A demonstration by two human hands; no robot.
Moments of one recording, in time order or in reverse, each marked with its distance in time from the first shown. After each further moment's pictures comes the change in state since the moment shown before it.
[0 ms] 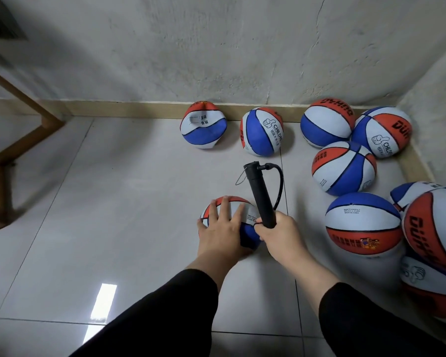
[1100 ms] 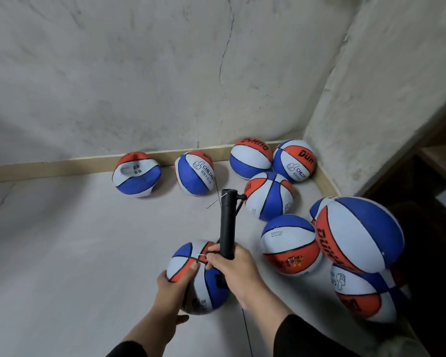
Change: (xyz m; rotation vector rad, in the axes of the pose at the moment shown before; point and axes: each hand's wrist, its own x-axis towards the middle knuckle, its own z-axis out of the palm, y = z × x) left_hand -0.011 0.040 0.018 -1.386 -0.192 -0.612; right_hand -0.020 0.003 -0.057 0.534 -0.095 0.031
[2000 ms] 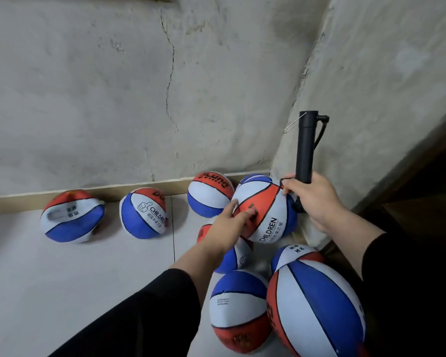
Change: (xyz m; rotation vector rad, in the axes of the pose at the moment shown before) left_hand 0.017 0.199 0.293 0.317 -0.401 0.493; right_hand 0.148 -0.206 -0.290 -0.195 0.383 -0.365
